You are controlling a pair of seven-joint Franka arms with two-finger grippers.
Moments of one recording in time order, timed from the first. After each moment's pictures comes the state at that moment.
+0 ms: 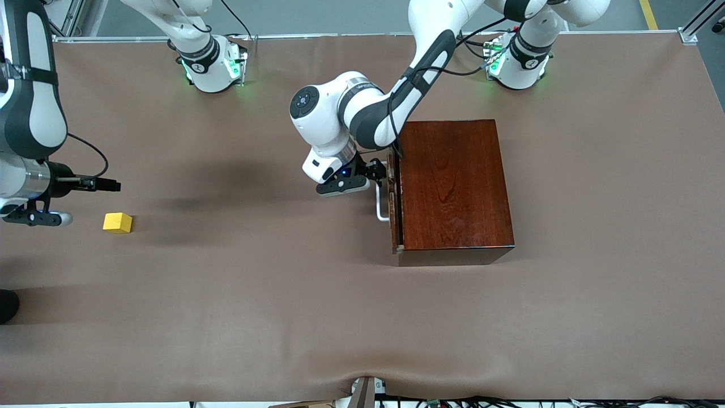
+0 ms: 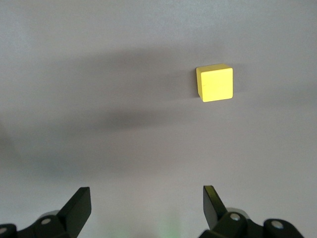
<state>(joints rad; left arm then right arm) -1.00 0.82 0.09 -1.18 0.21 1.84 -1.06 -0.20 0.22 -0.01 -1.83 -0.01 1.74 -0.11</state>
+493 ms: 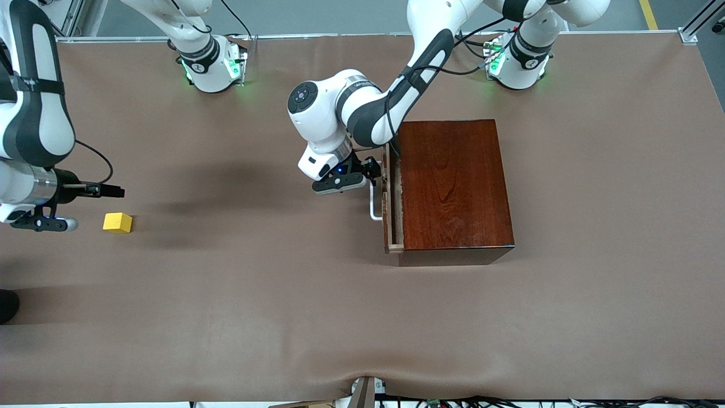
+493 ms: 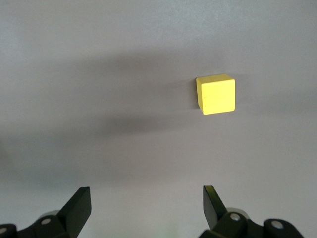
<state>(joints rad) -1.00 0.82 0.08 -1.18 0.21 1.88 -1.09 -0.22 0.24 0.00 -1.87 -0.01 1.83 -0.13</state>
